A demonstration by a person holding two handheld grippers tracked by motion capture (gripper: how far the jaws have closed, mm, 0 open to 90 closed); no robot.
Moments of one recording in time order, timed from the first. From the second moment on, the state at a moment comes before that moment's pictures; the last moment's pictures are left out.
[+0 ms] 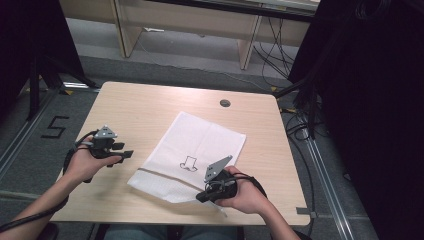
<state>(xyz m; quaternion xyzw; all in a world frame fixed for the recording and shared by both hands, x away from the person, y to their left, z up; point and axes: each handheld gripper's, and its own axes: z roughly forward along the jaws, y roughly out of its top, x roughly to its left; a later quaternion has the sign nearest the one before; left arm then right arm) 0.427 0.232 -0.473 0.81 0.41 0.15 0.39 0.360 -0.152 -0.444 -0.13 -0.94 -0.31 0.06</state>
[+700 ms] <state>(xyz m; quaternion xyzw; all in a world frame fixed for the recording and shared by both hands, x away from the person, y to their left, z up) 0.413 0.180 -0.485 0.85 0.34 0.11 0.40 0.385 -0.190 -0.439 -0.32 -0.89 -0.31 -0.02</state>
